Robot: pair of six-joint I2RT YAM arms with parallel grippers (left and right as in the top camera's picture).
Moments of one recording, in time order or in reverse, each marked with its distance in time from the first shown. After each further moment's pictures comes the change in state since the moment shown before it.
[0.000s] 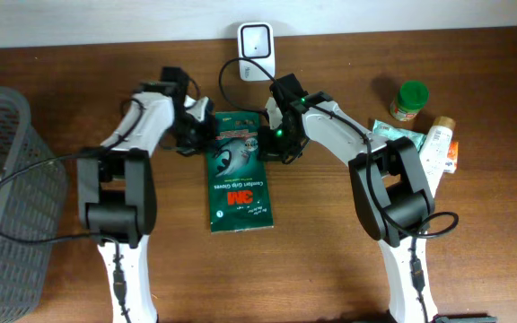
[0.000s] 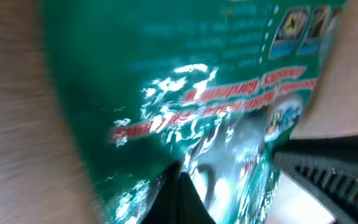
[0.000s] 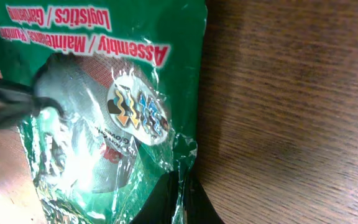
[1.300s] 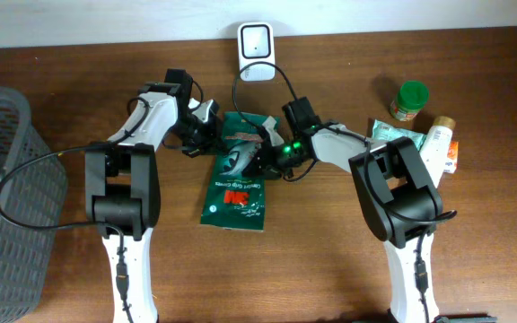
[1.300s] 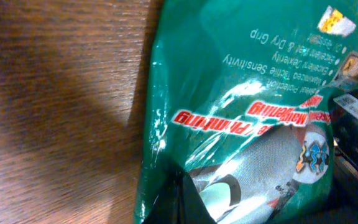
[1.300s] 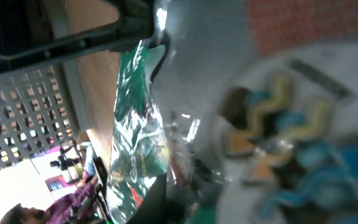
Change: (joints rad) left arm -0.002 0.082 0.061 -0.031 0.077 0.027; right arm -0.033 -0.031 -0.299 0.381 -0.485 0.066
